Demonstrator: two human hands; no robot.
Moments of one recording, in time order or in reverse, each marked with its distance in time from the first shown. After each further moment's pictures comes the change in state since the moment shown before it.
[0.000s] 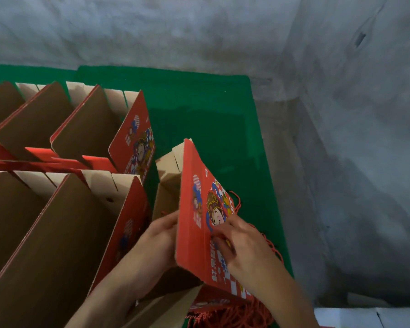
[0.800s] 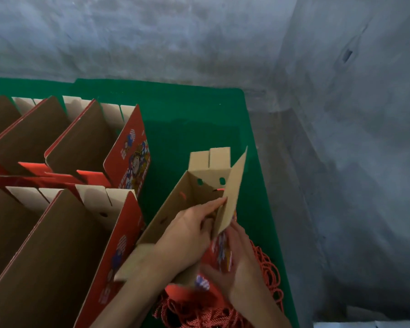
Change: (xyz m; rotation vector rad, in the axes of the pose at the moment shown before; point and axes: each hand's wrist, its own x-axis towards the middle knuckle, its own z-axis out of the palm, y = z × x) left_hand 0.055 0.023 0.033 0.950 0.108 0.315; right_hand -0.002 0.038 0.048 0.245 0.248 0.070
